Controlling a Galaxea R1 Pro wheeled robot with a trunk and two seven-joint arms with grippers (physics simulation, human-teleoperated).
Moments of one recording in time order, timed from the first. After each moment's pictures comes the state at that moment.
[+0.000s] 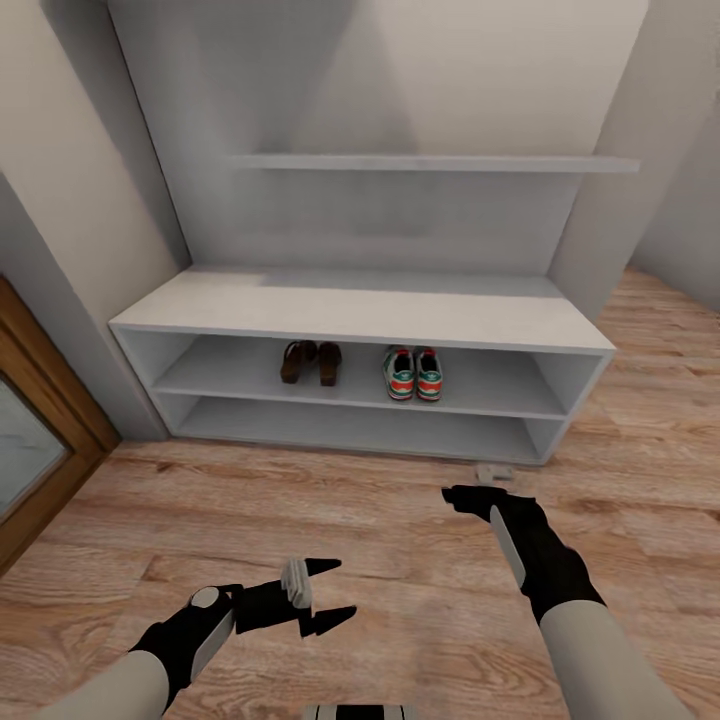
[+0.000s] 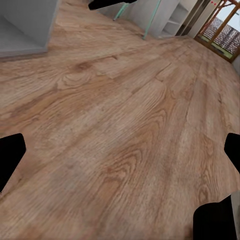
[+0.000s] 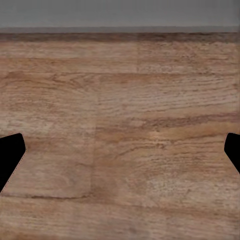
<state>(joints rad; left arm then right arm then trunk) -0.63 0.06 -0.38 -0.38 0.30 -0.36 -1.15 -0.67 0.01 -0.07 -0.90 -0.01 0.57 0.05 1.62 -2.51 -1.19</state>
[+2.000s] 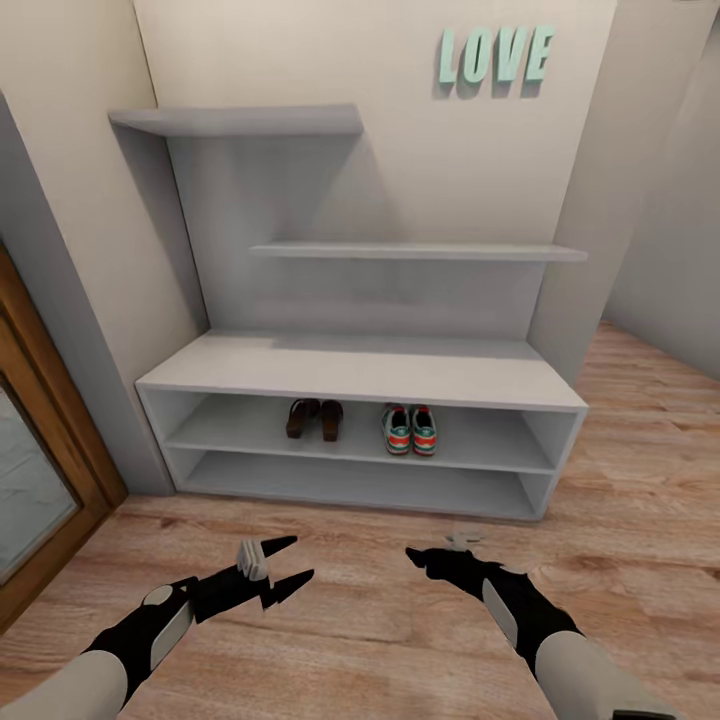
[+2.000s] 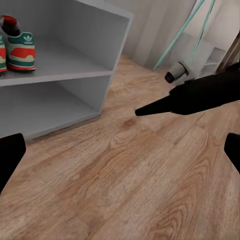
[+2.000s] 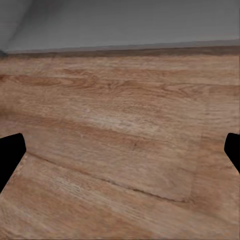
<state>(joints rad) -0.63 0.17 -0.29 -0.38 0.44 -0.36 -1.15 -0.67 0.01 -0.07 -0.39 -0.07 0.14 0.43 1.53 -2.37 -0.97</state>
